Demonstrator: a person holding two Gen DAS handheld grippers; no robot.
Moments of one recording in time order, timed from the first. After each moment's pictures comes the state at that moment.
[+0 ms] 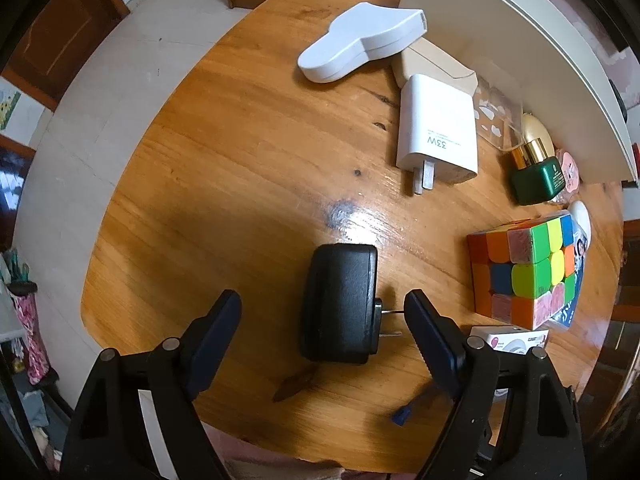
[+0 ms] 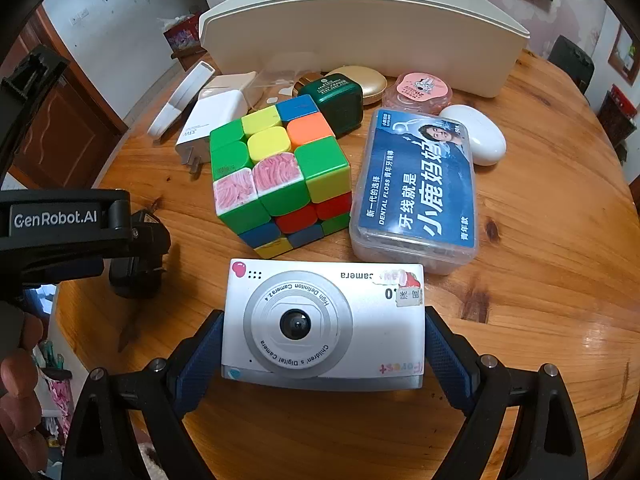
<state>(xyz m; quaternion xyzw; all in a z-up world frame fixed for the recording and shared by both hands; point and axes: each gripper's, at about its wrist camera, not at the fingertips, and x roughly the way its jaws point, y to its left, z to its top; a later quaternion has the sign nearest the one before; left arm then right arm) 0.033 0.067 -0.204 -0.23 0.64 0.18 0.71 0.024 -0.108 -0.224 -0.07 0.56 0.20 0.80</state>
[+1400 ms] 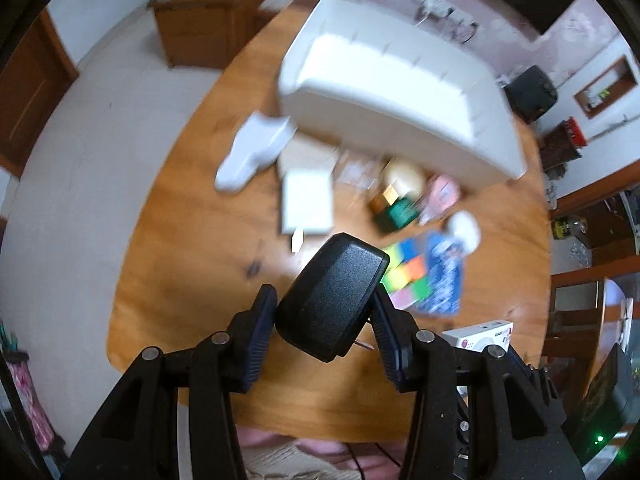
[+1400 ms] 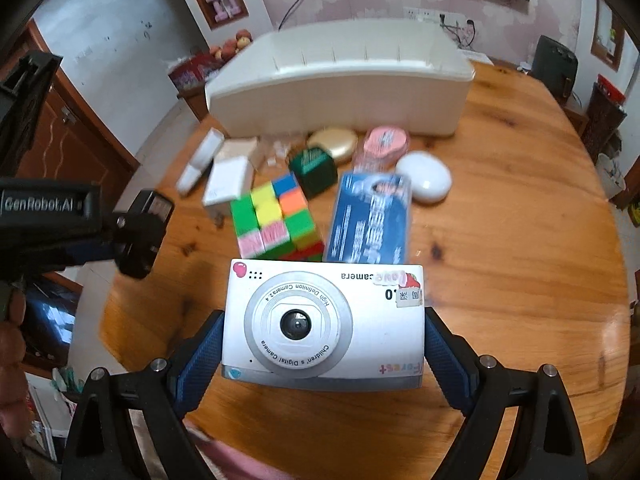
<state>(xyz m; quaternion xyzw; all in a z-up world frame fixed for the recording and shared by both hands) 0.055 0.050 -0.078 -0.19 0.58 0.08 0.79 0.017 -0.150 -0.143 -0.01 0.52 0.21 0.83</state>
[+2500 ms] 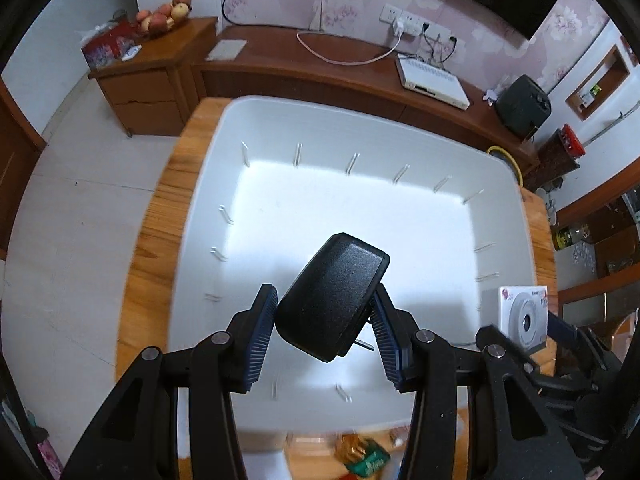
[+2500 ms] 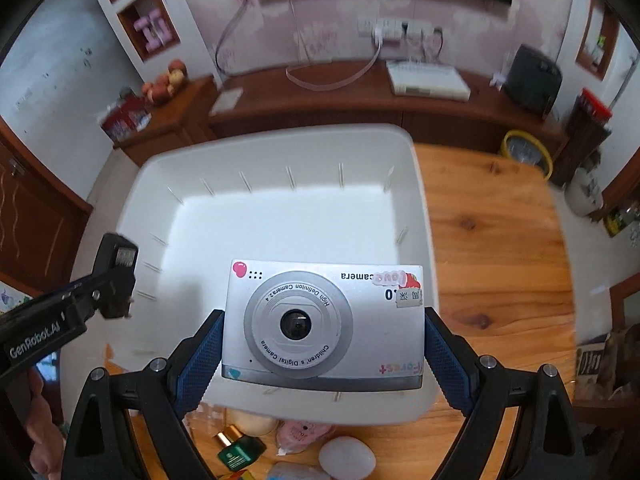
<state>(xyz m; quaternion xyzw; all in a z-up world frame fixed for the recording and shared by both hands) 0.292 0.077 -0.115 -0.14 0.56 0.04 0.81 0.290 -0.120 -0.117 -0.02 0.56 0.13 0.82</state>
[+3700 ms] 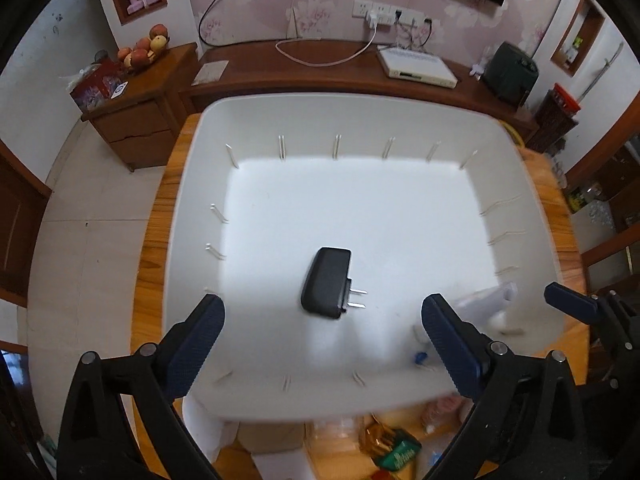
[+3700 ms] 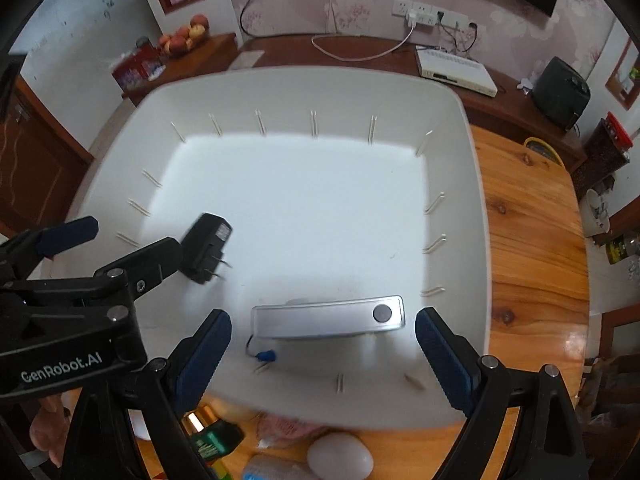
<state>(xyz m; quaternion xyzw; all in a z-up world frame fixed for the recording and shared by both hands) 0.259 0.052 -0.093 -0.06 0.55 0.03 0.83 0.262 -0.105 -0.132 -0.07 0.56 0.16 0.81</state>
